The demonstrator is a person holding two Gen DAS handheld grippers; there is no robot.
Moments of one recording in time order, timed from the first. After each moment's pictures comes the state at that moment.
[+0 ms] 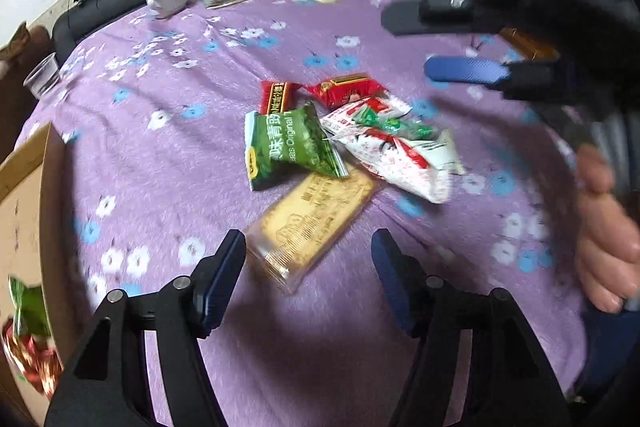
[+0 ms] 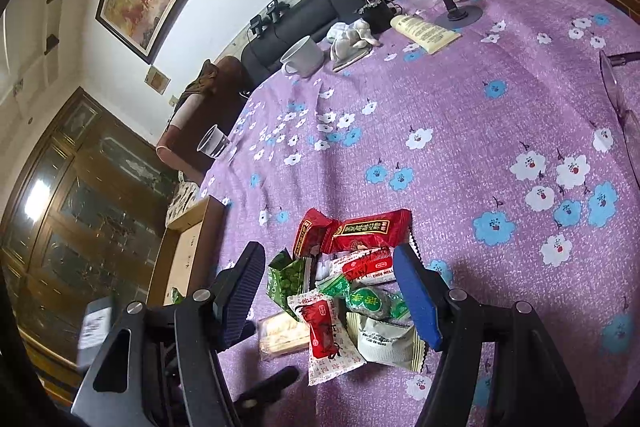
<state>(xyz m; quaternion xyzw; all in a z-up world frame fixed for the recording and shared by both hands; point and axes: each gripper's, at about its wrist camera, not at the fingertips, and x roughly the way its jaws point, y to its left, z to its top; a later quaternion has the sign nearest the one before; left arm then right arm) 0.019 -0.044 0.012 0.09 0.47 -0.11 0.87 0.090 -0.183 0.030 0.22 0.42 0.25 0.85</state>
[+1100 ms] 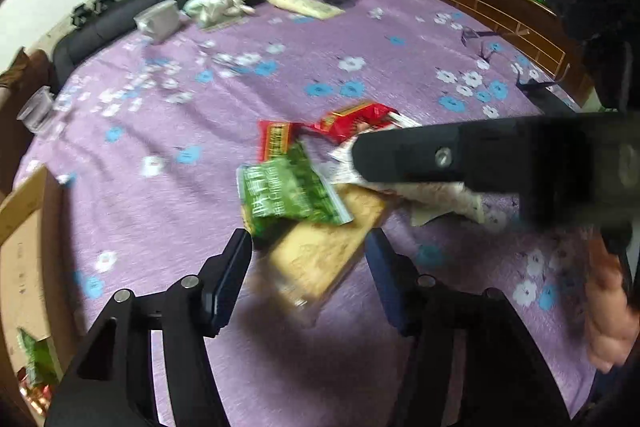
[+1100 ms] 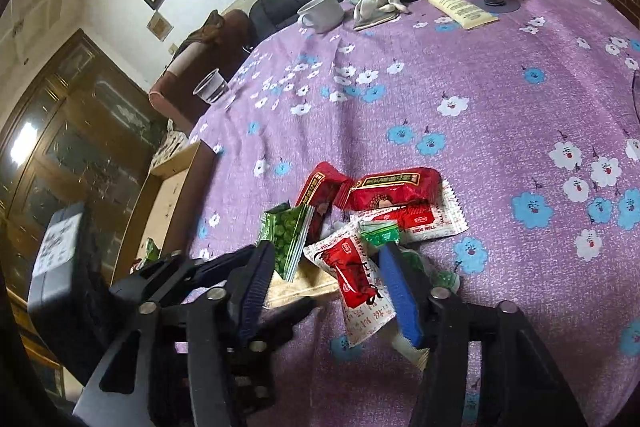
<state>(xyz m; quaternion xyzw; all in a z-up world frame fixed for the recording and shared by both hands) 0.043 -0.050 0.012 0.10 0.45 -0.12 0.88 0.085 -0.141 0.017 0.12 0.45 0.26 0.84</state>
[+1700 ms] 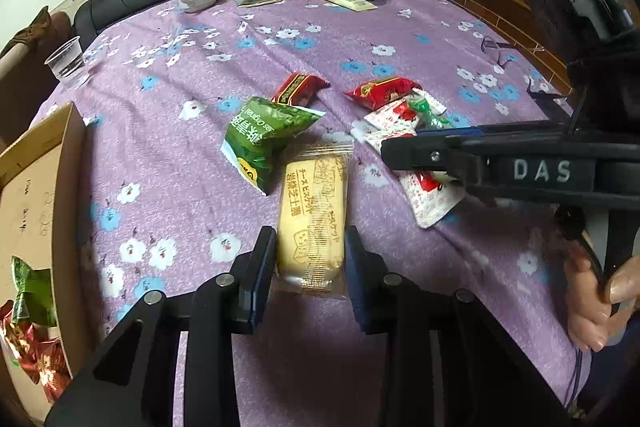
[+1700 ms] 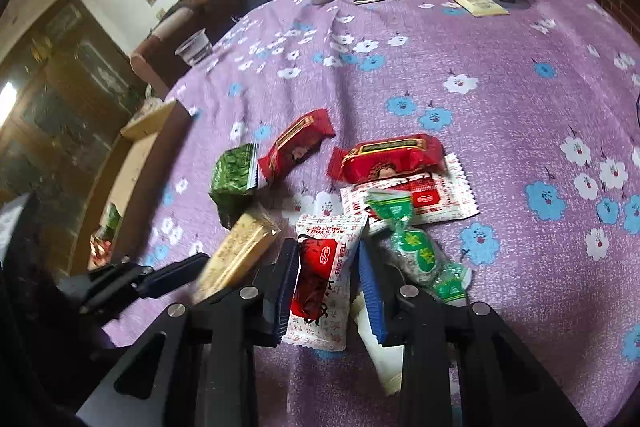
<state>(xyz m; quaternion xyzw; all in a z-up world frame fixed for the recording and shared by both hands) 0.010 -0.018 0.011 0.05 0.46 -0.08 0.89 0.083 -0.115 -0.005 0.04 0.48 0.24 0.84</state>
